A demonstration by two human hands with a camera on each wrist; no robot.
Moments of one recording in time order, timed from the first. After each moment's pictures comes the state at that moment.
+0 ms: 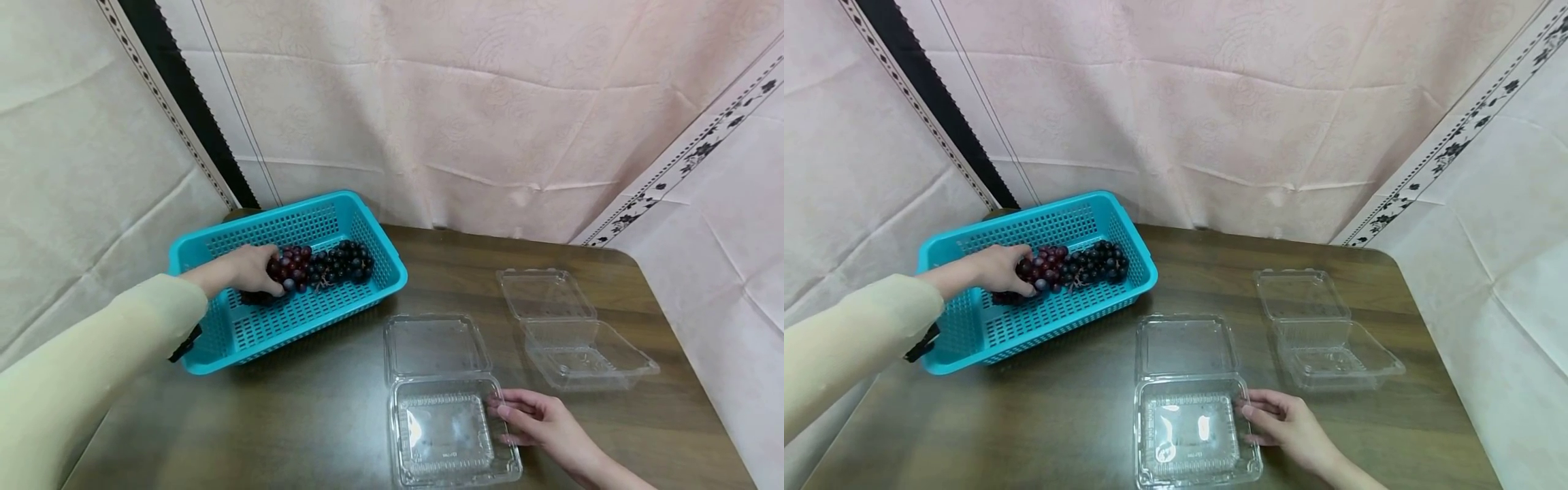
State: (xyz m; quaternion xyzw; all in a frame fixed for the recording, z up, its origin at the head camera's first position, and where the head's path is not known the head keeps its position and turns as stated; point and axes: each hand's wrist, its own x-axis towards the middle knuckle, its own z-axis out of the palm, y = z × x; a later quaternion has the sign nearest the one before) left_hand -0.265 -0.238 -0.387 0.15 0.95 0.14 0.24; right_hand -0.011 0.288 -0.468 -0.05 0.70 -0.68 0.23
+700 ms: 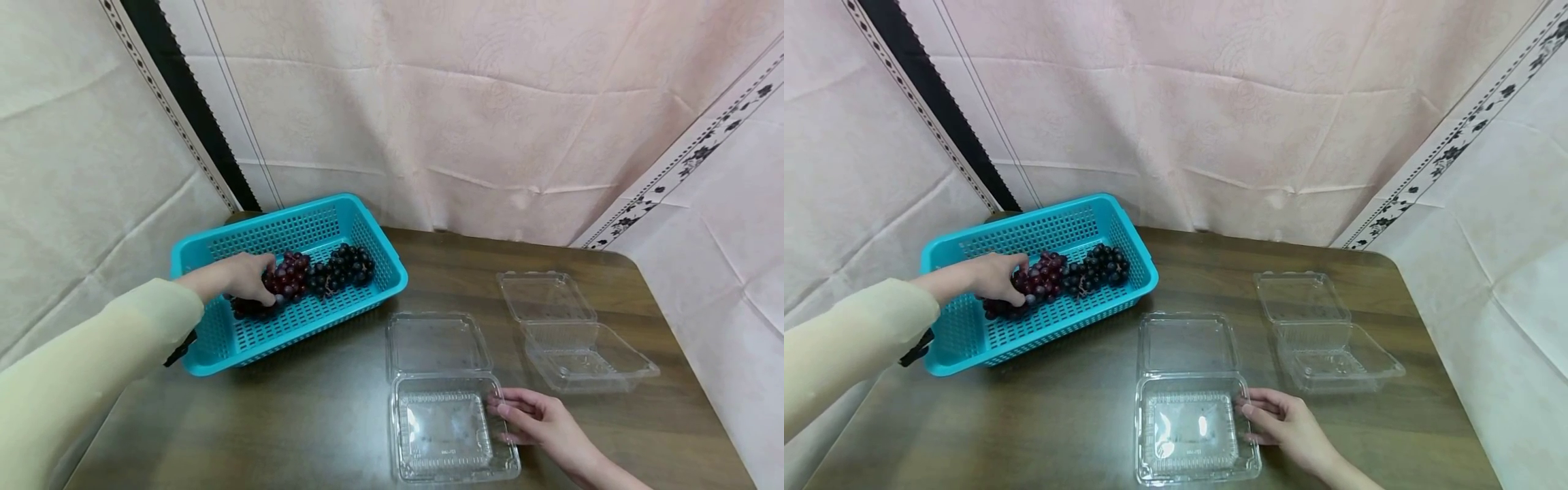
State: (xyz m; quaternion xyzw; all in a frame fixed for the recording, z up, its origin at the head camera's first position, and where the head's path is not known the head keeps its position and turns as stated) left_hand -0.260 -0.245 -0.386 0.14 0.94 0.13 0.29; right_hand -0.012 0.285 -0.469 -0.05 0.71 -0.67 0.21
